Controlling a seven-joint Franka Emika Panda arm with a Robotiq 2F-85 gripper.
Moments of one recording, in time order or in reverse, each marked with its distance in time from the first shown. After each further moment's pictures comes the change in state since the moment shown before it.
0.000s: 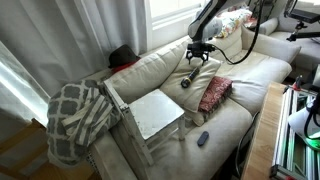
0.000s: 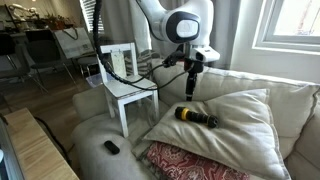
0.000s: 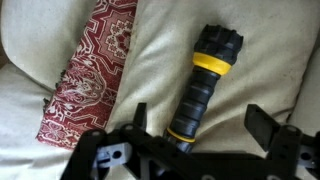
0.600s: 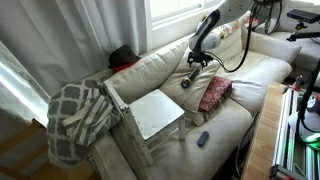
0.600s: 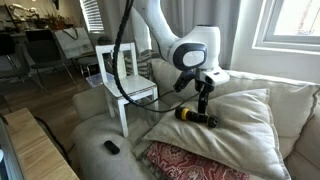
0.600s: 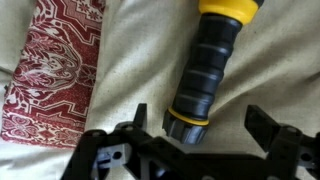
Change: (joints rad) arm -0.016 0.218 -0.039 0.135 0.085 0.194 -0.025
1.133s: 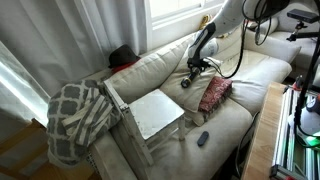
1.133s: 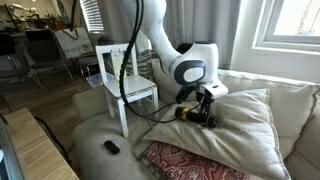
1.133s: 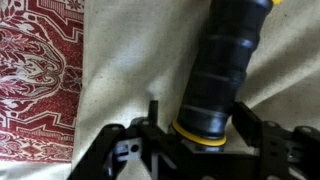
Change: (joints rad) arm 0.009 0.141 -0.016 0.107 0.009 0.055 0.060
